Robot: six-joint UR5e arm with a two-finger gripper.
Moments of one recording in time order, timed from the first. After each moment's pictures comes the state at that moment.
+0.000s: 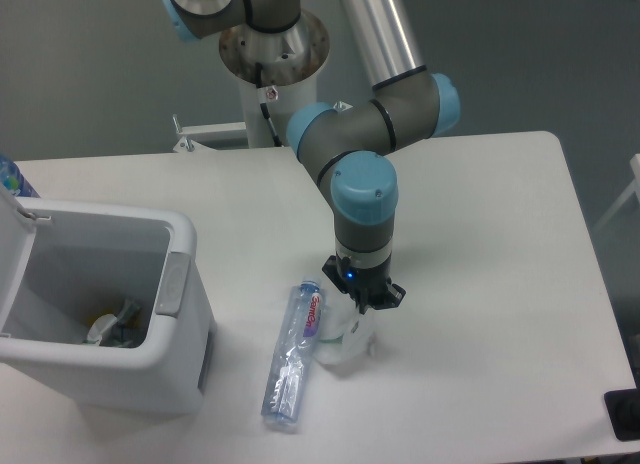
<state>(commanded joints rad) 2.44 -2.00 -1.69 -0.83 1.49 0.92</state>
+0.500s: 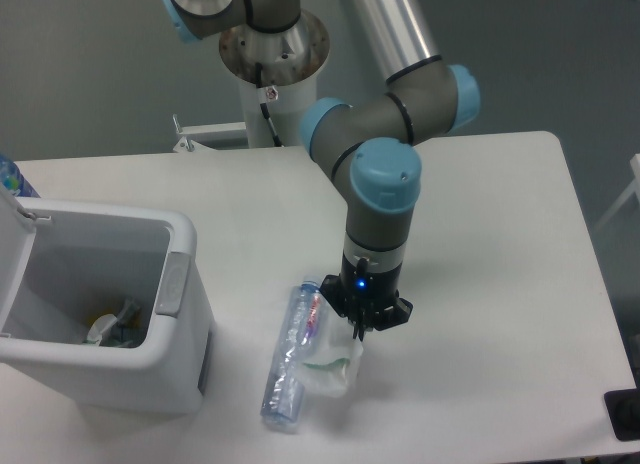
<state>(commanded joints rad) 2.47 -1.98 -1.58 -0.83 1.30 0.78</state>
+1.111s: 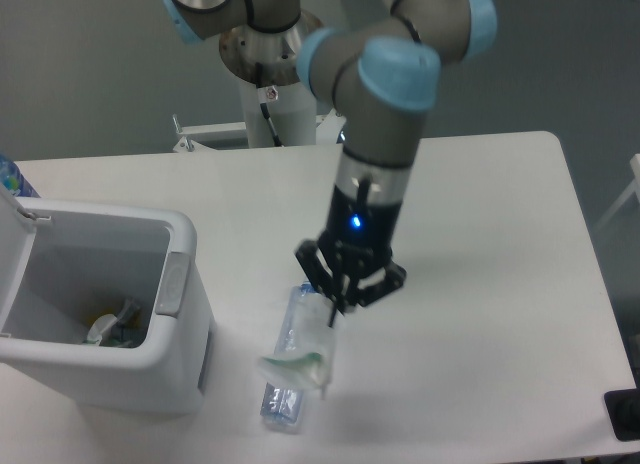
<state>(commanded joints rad) 2.46 -1.74 -1.57 -0.83 1.01 0.68</state>
